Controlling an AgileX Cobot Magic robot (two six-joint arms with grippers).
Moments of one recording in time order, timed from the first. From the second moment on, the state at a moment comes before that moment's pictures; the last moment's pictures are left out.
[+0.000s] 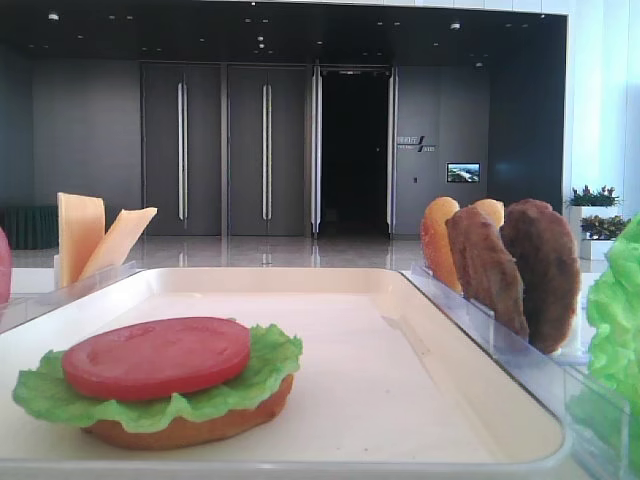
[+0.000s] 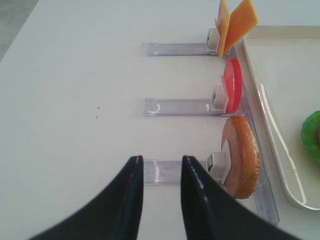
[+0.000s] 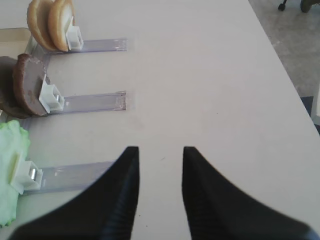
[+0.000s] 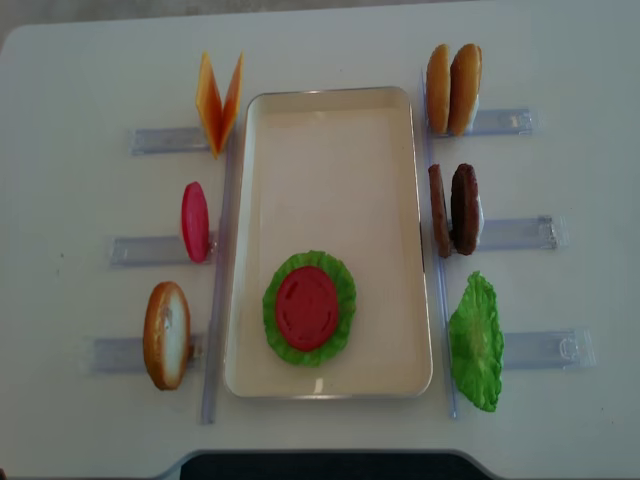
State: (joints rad) left arm 0.06 -0.02 -0.49 0.02 1.09 0.01; right arm 0.04 -0.01 -0.50 -0.03 1.14 0.04
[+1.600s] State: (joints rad) left arm 0.06 -0.02 -0.49 0.02 1.10 0.01; right arm 0.04 0.78 -0.84 -0.01 1.20 0.04
